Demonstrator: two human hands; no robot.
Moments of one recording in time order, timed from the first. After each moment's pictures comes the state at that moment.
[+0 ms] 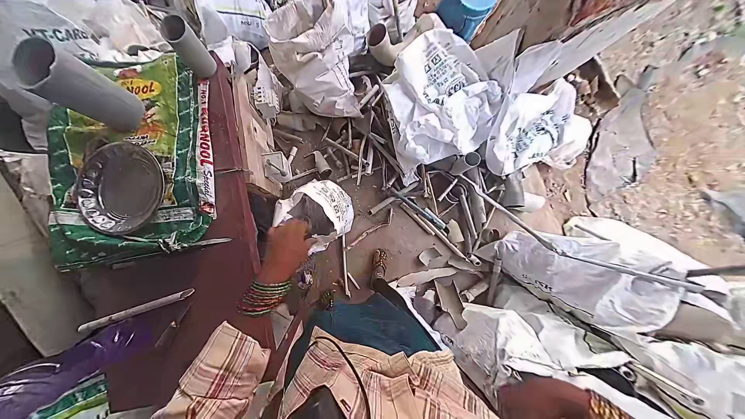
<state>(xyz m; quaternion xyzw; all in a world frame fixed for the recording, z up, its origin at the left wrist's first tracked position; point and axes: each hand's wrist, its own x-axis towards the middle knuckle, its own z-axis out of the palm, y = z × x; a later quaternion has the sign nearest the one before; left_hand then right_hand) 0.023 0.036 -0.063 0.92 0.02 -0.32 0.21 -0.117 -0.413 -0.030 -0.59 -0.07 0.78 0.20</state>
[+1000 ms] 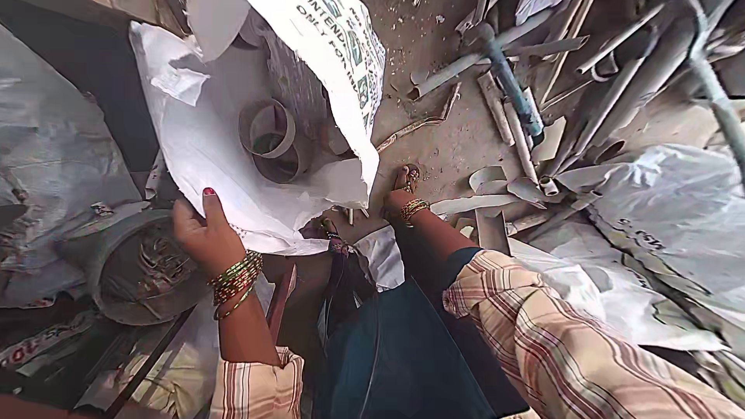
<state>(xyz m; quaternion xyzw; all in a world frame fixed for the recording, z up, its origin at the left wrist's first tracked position) -0.034 0.083 -0.417 0.78 0.52 0.05 0.34 -0.022 -0.217 -0.614 -0.71 -0.09 0.70 0.01</state>
